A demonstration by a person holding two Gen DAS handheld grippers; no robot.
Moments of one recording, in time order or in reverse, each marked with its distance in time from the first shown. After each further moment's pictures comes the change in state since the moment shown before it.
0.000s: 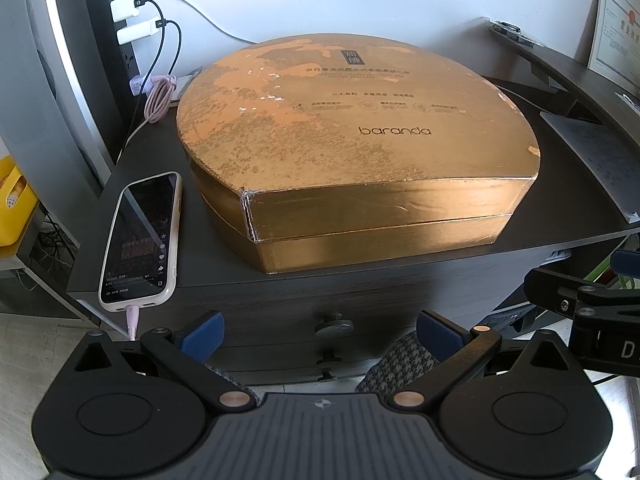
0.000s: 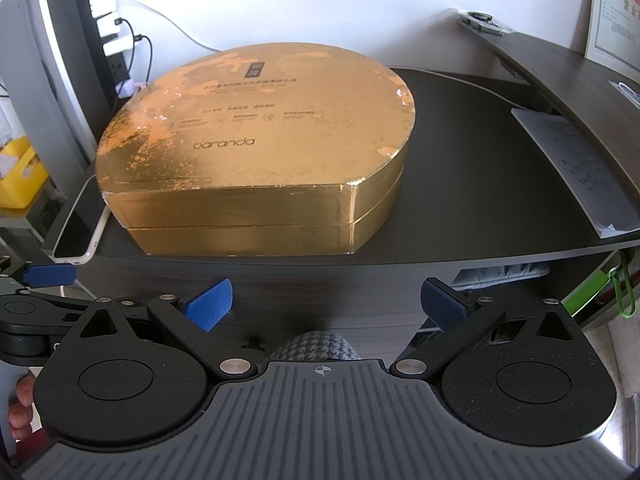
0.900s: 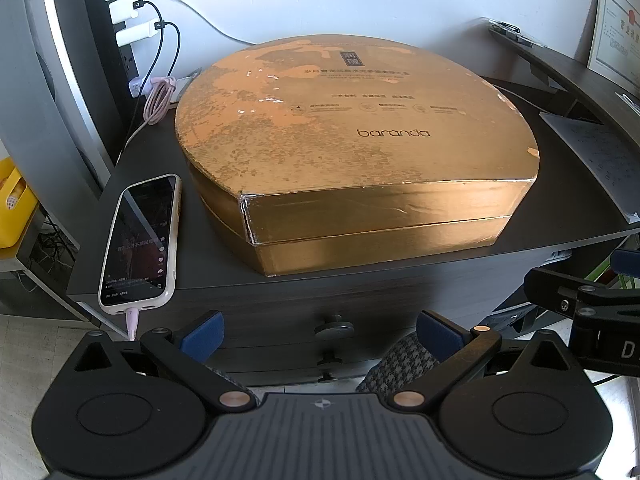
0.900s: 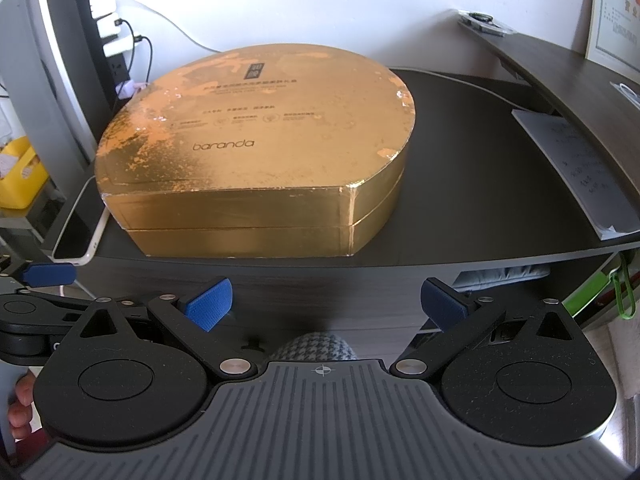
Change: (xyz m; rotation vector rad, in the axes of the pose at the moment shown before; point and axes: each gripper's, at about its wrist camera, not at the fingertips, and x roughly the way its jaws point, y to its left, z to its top) left arm 0.000 -0.001 0.002 0.002 -0.002 0.001; right arm 0.001 -0.001 0.001 0.000 -0.003 0.002
